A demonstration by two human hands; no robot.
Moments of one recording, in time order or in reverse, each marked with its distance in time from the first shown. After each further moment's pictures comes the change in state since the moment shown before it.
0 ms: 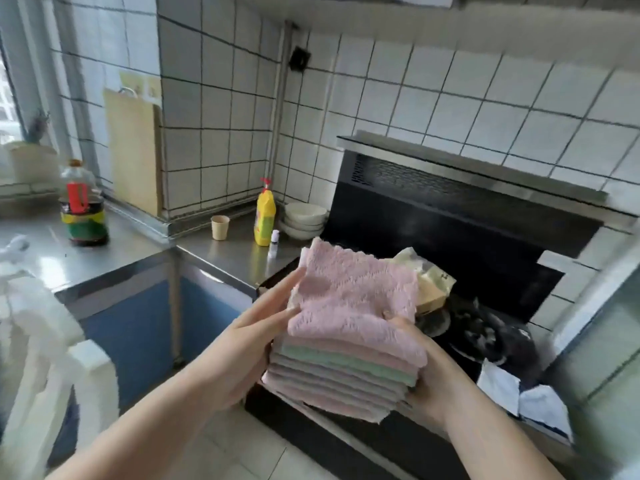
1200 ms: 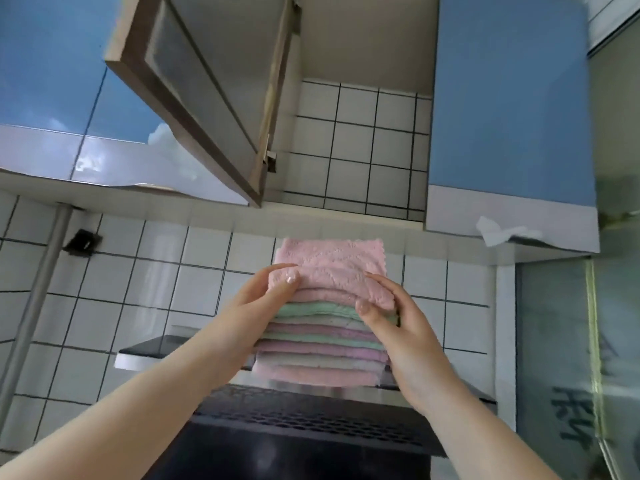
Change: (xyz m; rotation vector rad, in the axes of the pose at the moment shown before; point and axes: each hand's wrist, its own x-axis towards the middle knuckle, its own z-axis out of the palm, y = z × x) left_hand 0.452 0.172 0.219 0.276 -0.388 0.522; right_hand 0.089 -0.378 -0.191 -0.458 0.565 -1.238
